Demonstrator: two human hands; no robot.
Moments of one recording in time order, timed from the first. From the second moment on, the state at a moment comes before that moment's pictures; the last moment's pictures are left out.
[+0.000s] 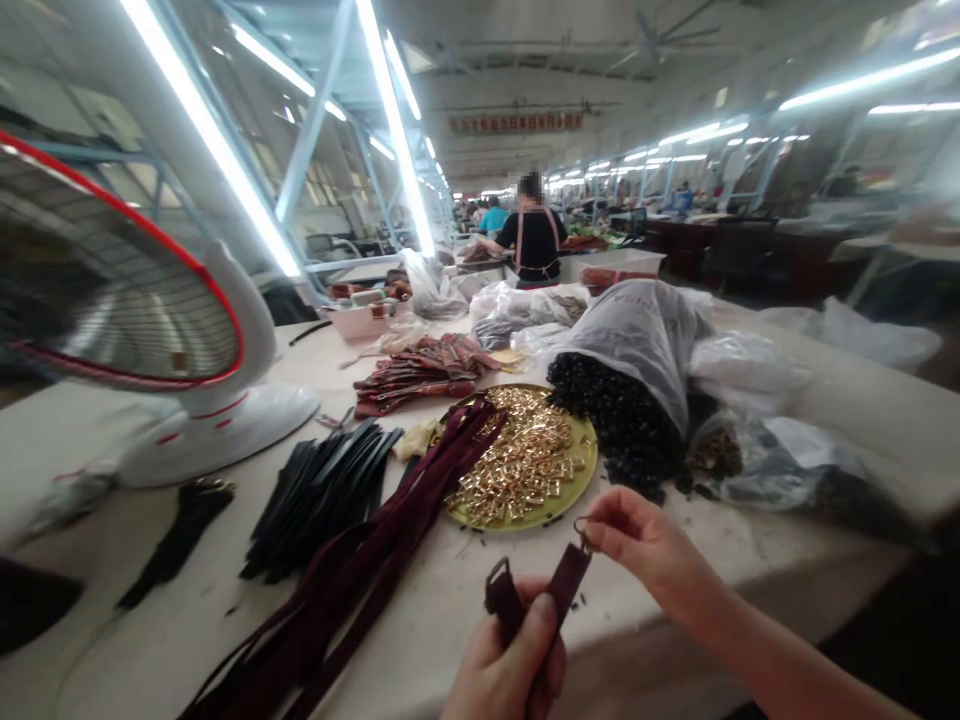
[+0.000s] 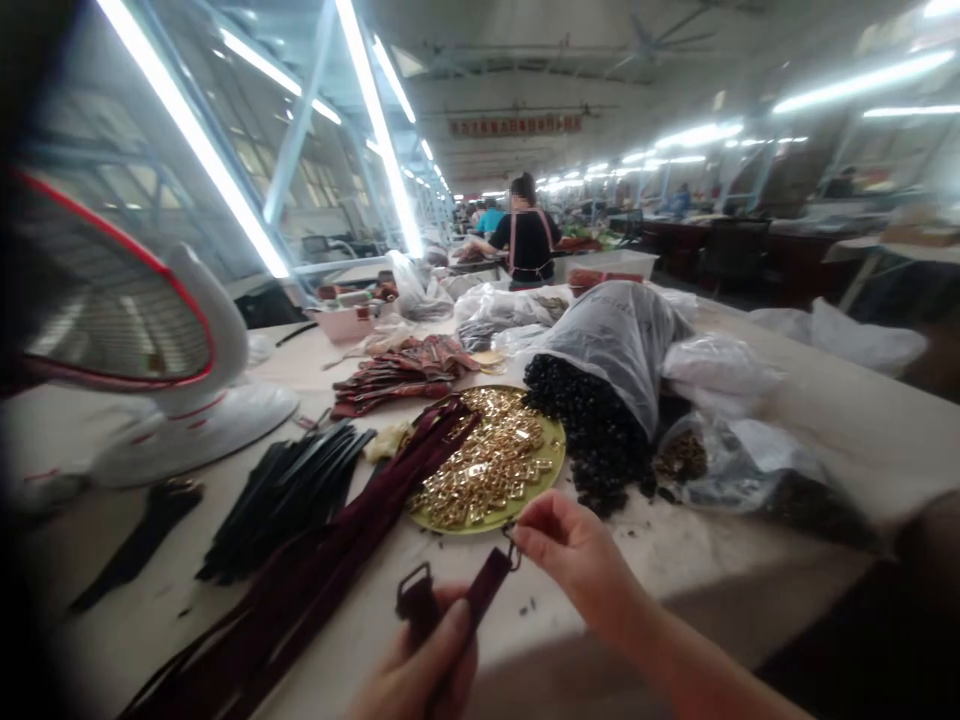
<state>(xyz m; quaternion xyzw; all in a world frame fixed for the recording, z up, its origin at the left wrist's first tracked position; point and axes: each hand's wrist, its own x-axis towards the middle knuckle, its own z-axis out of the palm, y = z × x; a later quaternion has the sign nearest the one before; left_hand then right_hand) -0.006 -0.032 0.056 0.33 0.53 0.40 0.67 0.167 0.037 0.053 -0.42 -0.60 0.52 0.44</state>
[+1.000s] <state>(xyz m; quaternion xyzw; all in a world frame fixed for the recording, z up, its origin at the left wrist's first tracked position) -0.029 -0.091 0.071 0.33 0.43 0.39 0.75 0.143 -0.033 0.068 -0.33 -0.71 0.52 0.35</state>
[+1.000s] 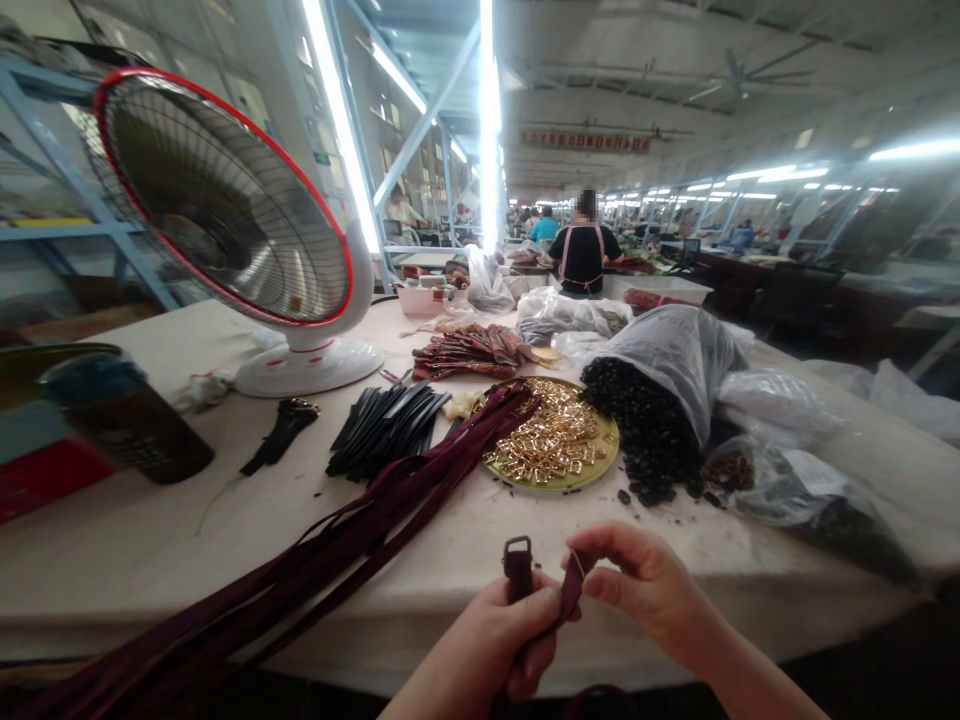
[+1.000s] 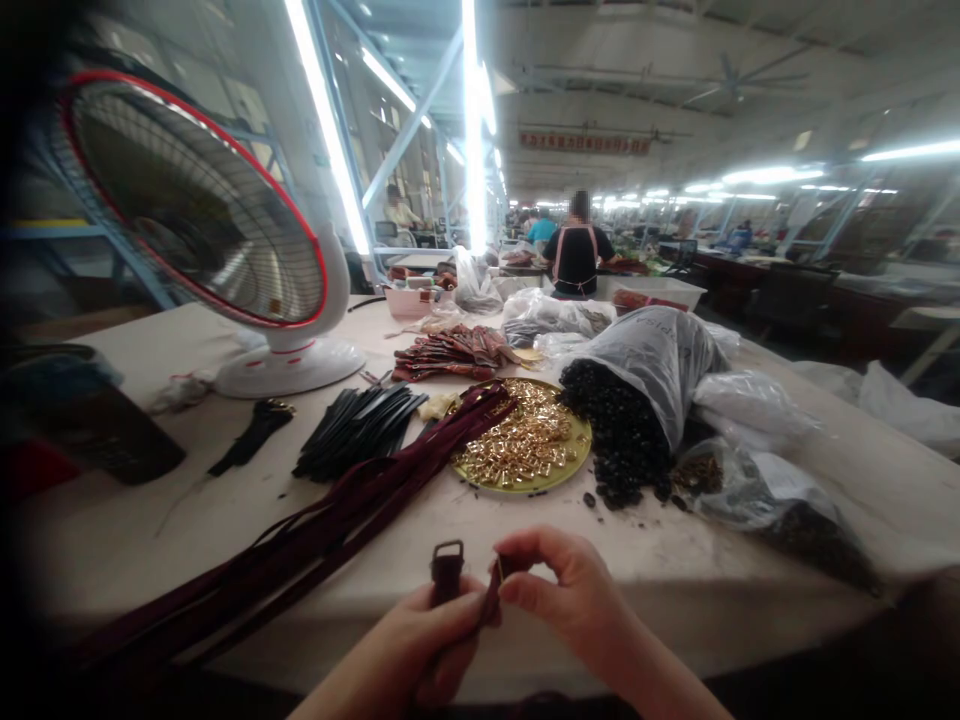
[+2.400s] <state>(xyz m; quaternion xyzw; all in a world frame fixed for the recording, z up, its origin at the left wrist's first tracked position) -0.029 -0.089 0.104 0.74 0.64 0.20 0.09 0.116 -0.048 0.094 -0.22 -0.57 0.69 0.39</state>
